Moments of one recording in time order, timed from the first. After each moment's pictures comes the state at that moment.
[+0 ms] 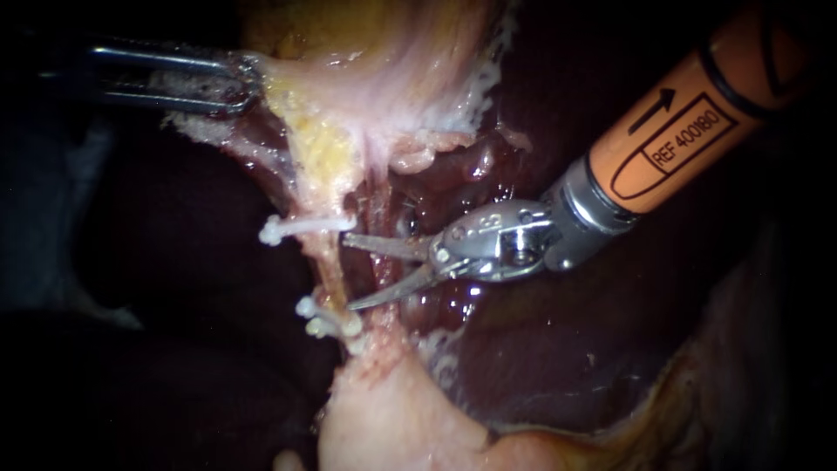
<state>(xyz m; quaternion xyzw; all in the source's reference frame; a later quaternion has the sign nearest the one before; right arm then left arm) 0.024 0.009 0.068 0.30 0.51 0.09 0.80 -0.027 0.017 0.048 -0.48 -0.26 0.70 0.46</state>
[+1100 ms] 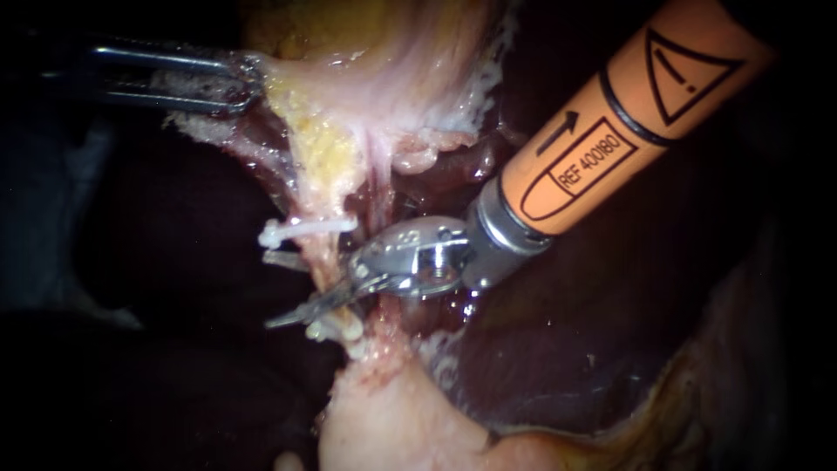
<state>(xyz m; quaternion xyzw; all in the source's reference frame) 0.032 0.008 0.068 0.32 0.53 0.08 0.78 -0.028 0.017 0.048 -0.48 -0.26 0.70 0.46</state>
